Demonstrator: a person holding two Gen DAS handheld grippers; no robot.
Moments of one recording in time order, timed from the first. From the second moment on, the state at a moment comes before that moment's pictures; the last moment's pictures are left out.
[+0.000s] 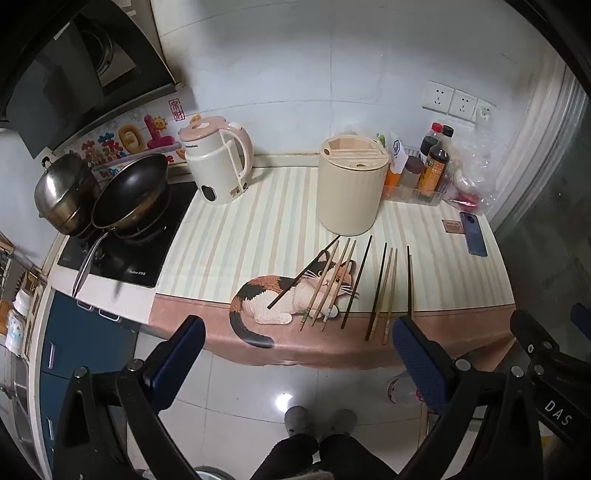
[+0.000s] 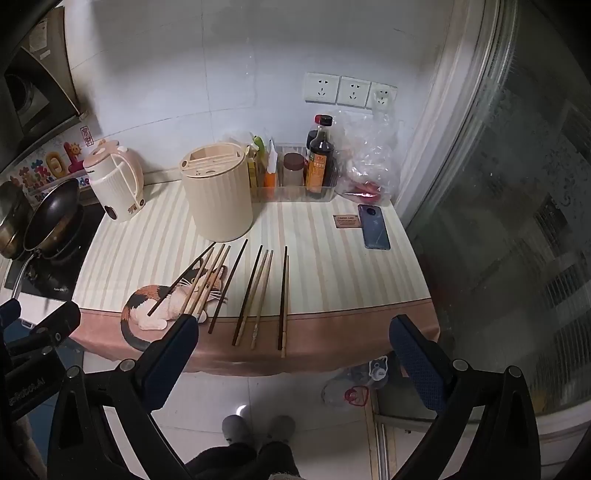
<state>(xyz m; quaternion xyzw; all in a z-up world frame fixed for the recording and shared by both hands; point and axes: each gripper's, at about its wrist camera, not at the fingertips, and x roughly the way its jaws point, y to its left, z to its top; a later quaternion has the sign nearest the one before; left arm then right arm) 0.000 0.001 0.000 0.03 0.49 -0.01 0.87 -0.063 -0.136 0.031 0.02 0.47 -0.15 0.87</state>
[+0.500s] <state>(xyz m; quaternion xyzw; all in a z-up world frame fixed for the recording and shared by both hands) -0.002 -0.001 -0.003 0.04 0.49 -0.02 0.87 -0.060 -0.130 0.030 0.02 0.47 -0.15 0.87</state>
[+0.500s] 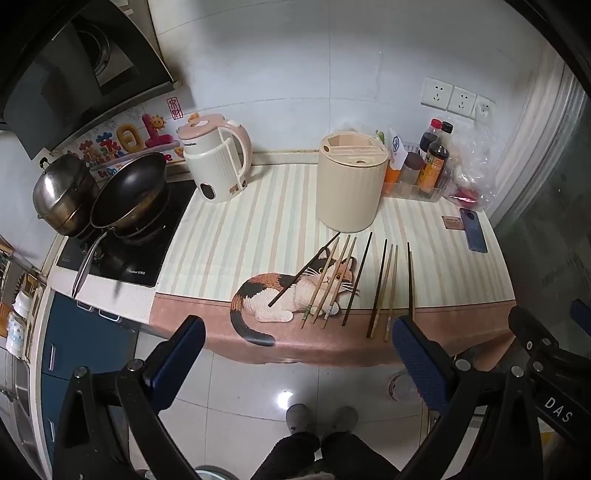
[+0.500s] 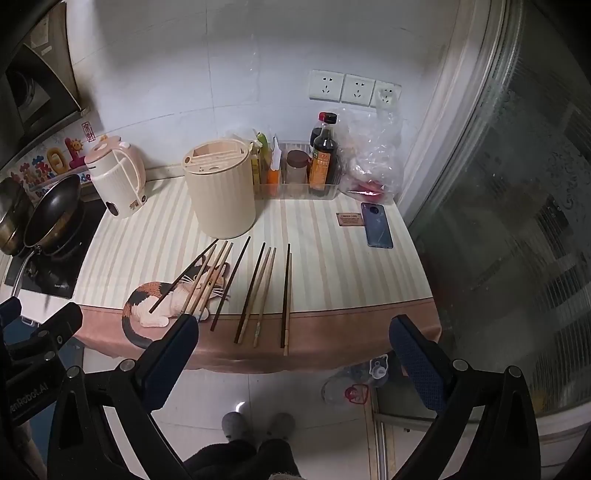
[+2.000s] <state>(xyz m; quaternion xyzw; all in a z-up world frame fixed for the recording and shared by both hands) -0.020 0.003 -0.003 0.04 0.50 -0.02 0.87 -0.070 -0.128 0.037 0.02 0.48 -0.15 0.87</state>
